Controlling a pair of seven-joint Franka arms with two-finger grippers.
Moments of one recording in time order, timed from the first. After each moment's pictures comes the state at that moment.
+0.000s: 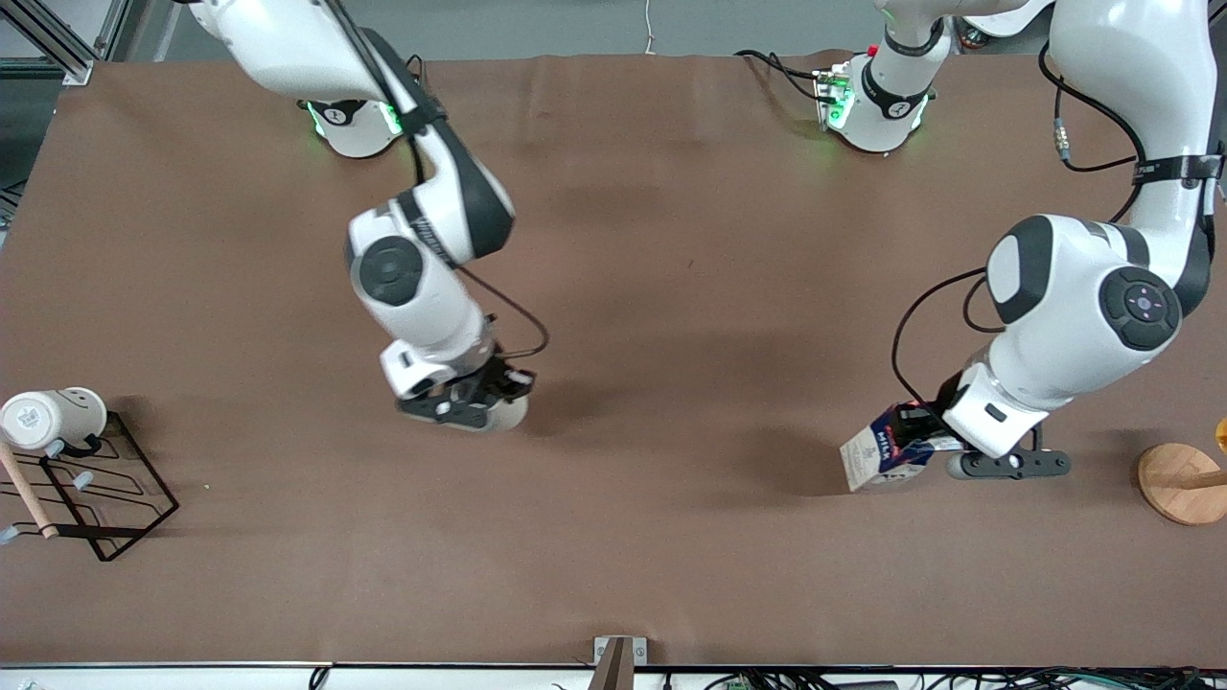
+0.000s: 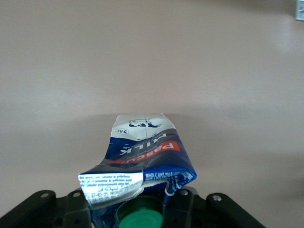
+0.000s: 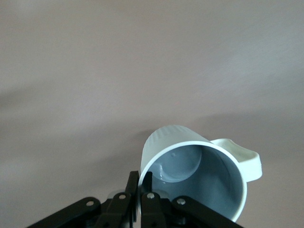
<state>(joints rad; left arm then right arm) -0.02 0.42 -0.21 -1.60 -0.02 2.16 -0.23 0.60 0.55 -0.04 -1.59 0.12 2.30 0.71</state>
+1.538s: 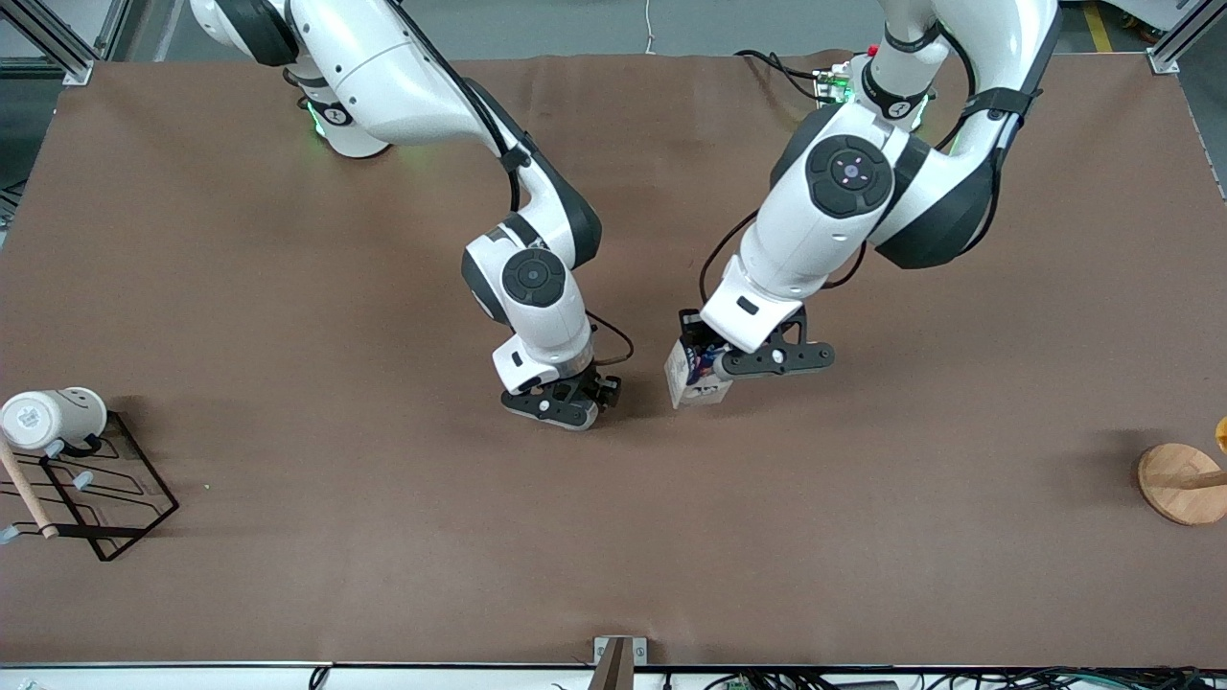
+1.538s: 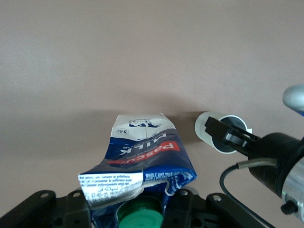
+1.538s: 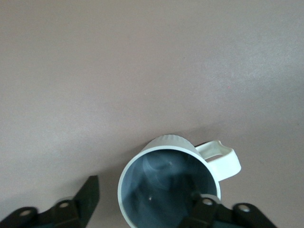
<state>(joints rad) -0.30 0.40 -0.34 -1.51 0.01 2.03 -0.73 0.70 0.76 -0.06 -1.39 0.02 2.33 0.96</state>
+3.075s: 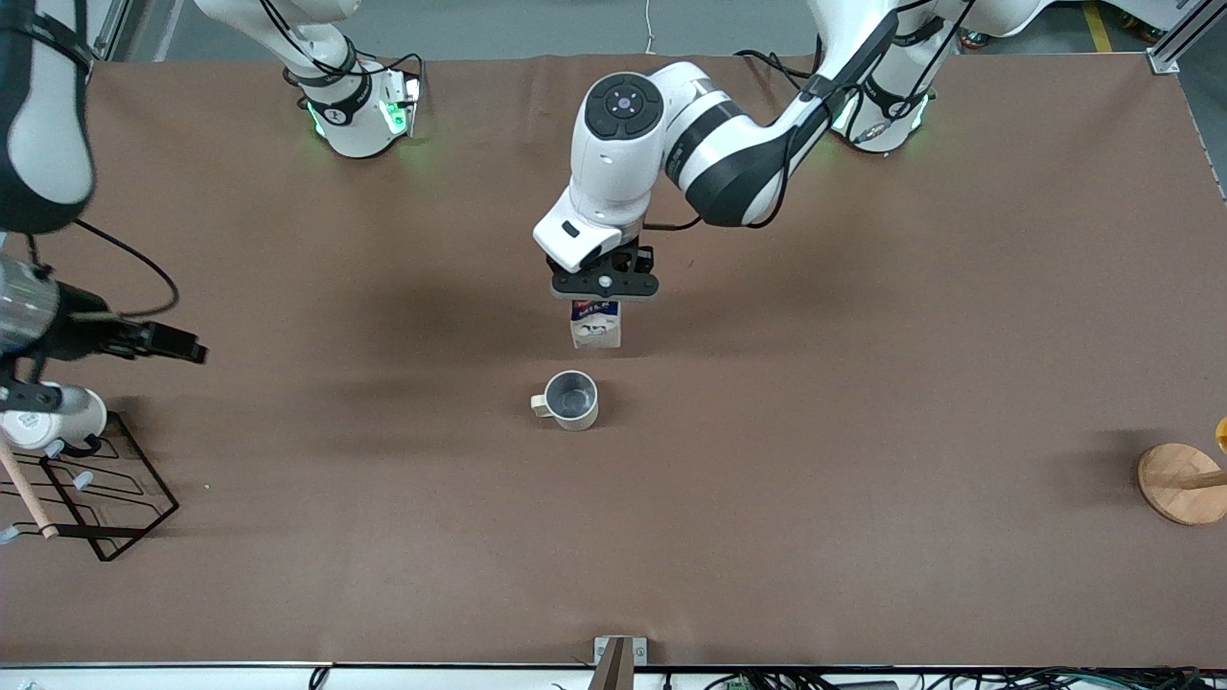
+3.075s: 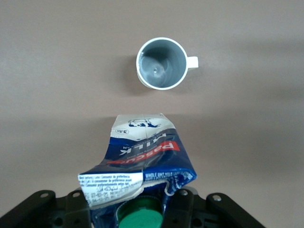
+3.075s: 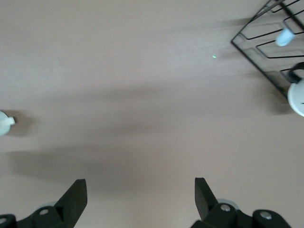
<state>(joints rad) -0.61 0.54 -0.33 -1.41 0.10 2.05 -0.90 -0.02 0.21 -0.08 -1.49 0.07 1.61 -0.06</state>
